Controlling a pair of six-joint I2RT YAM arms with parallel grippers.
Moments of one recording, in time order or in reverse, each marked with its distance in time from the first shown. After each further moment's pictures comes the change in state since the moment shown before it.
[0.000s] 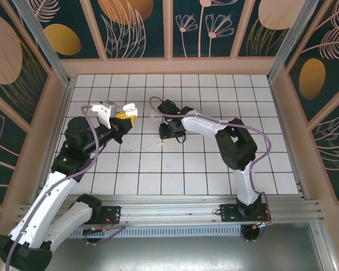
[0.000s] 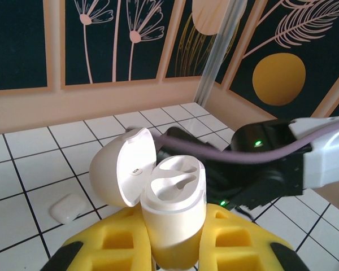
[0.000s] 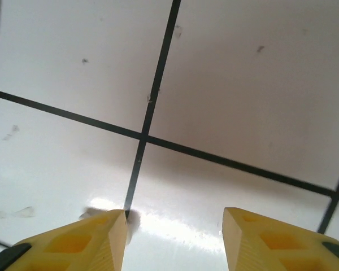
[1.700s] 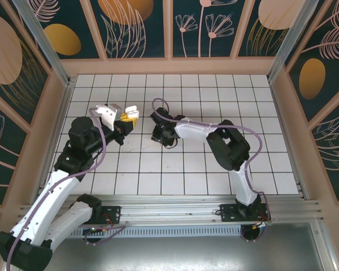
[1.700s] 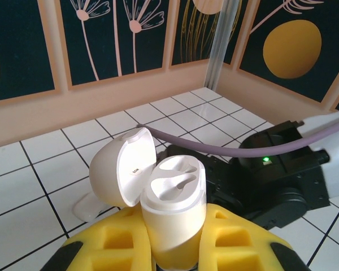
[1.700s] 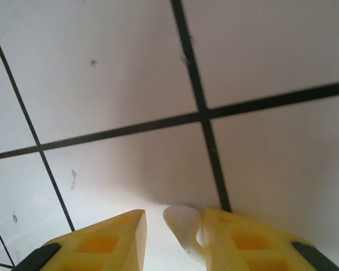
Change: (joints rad) left arm 0.000 0.008 -0.031 -0.002 -0.005 0.152; right arm 0.077 0.093 -0.015 0.174 -0.036 0.570
